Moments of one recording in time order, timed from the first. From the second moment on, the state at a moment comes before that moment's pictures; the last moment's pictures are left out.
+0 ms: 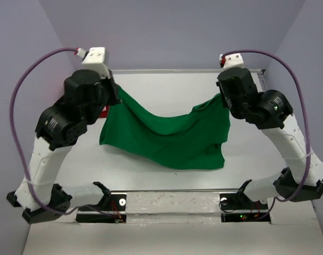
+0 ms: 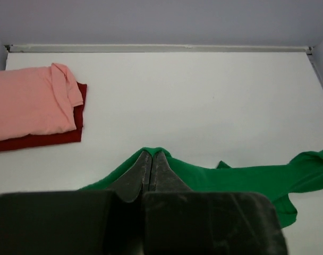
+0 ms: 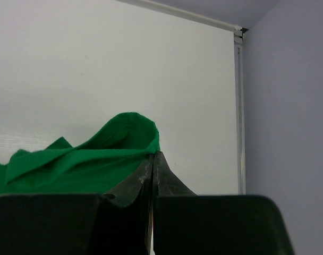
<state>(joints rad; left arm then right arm) -0.63 1.11 1.82 -0.99 -0.42 -0.32 0.74 1.32 1.97 -1.24 0.77 0.16</state>
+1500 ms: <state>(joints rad) -0.62 1.32 1.97 -0.93 -0.67 -0.16 0.85 1.11 1.72 -0.50 1.05 -0.49</state>
